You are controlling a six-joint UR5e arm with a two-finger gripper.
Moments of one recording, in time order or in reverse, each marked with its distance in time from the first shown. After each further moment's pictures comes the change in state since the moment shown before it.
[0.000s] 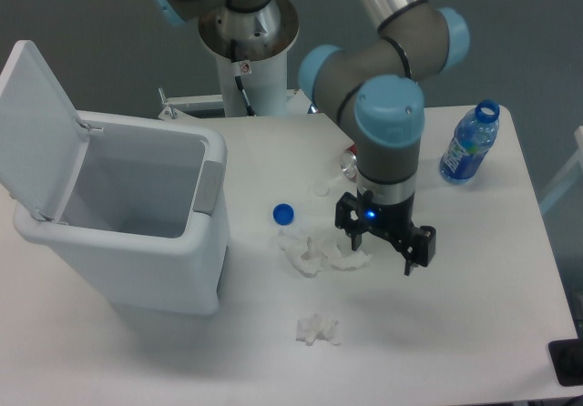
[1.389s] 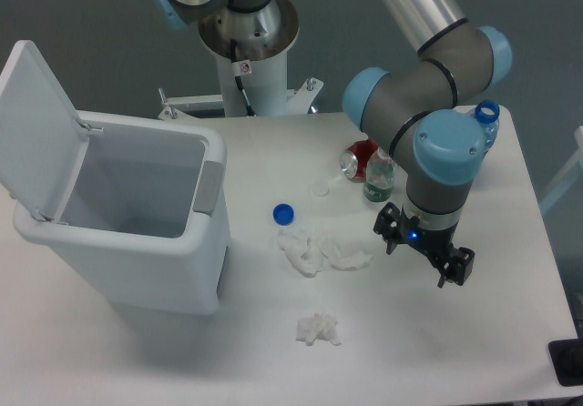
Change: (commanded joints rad) arm 0.078 -0.230 0.150 -0.144 0.145 0.389
